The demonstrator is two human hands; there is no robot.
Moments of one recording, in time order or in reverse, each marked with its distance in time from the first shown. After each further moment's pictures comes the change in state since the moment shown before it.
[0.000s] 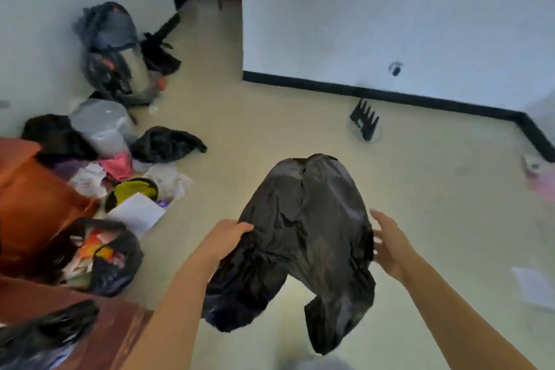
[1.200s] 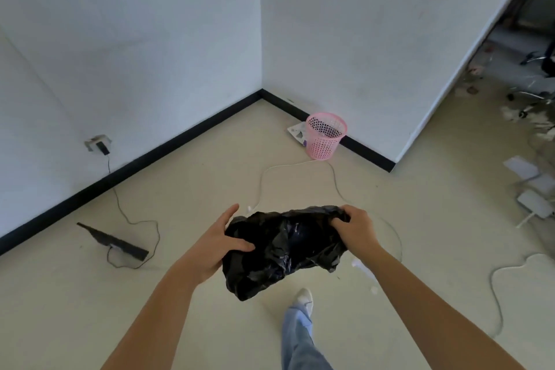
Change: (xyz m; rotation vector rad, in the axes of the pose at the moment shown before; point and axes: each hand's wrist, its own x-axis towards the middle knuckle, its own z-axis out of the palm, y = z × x) left_hand 0.366 0.562 0.867 0.372 -0.973 0.109; right_hand 0.427 -0.327 -0.725 -0.046 0.829 -0.132
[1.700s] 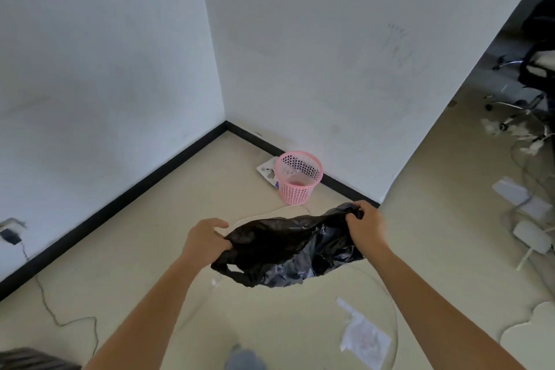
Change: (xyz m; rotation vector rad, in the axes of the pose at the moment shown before) left_hand 0.345 0.224 0.058 0.733 0.356 0.030; right_hand 0.356 -0.074 -0.135 0.013 0.269 0.056
